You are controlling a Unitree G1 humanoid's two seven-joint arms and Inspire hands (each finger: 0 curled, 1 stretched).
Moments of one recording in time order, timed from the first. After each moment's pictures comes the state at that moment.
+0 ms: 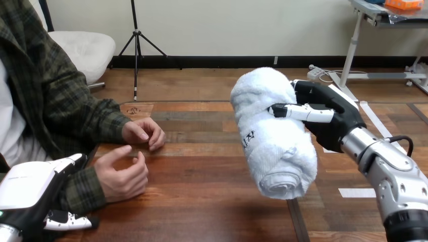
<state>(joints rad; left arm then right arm) -0.06 0.75 -0.06 0.76 0.83 -0.56 0.41 -0.56 -0.29 -0.20 0.62 0.21 0.12 0.55</state>
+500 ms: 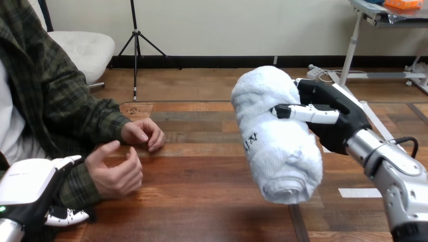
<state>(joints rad) -0.16 0.75 -0.14 0.88 0.85 -0.54 0.47 -0.47 -0.30 -0.20 0.44 0.25 0.21 0.55</state>
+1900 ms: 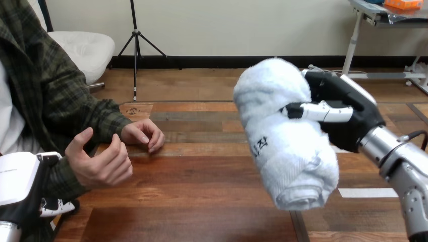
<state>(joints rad) -0.16 0.72 -0.19 0.92 0.73 -0.51 0.70 -0.41 -0.35 -0.20 0.28 0.34 0.26 0.62</state>
